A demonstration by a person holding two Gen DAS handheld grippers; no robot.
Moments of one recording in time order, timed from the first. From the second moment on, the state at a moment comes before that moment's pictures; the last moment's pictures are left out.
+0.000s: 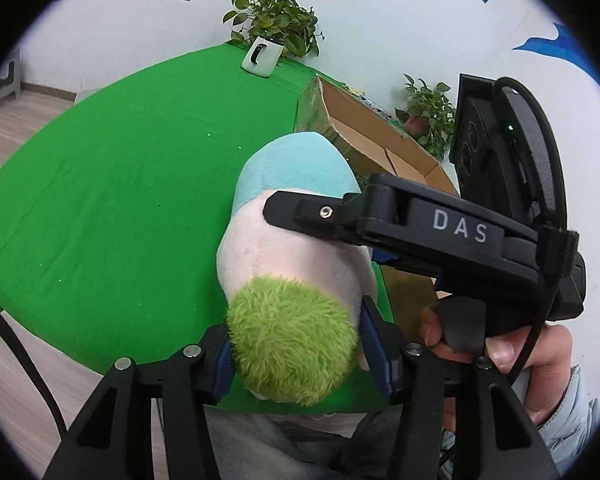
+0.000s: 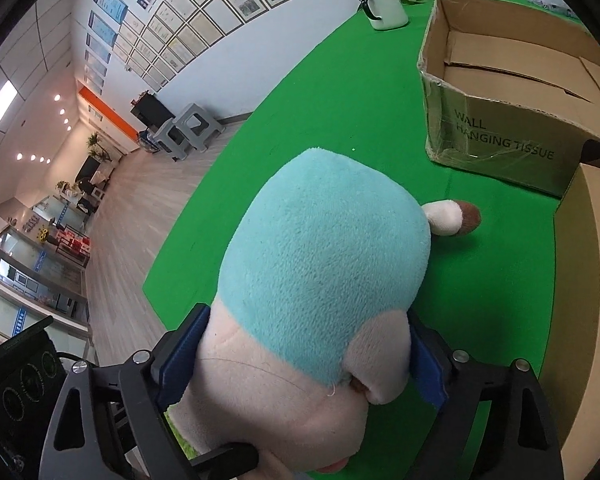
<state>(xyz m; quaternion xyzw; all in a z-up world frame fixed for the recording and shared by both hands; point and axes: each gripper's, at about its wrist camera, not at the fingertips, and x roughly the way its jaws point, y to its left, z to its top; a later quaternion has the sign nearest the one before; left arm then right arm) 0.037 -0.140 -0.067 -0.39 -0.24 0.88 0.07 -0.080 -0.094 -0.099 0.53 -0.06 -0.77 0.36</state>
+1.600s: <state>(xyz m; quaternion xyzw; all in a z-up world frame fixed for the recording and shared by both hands) -0.149 -0.032 0.090 -0.24 -0.19 0.92 0.25 -0.209 0.106 0.224 0.29 -0.05 -0.93 0.22</state>
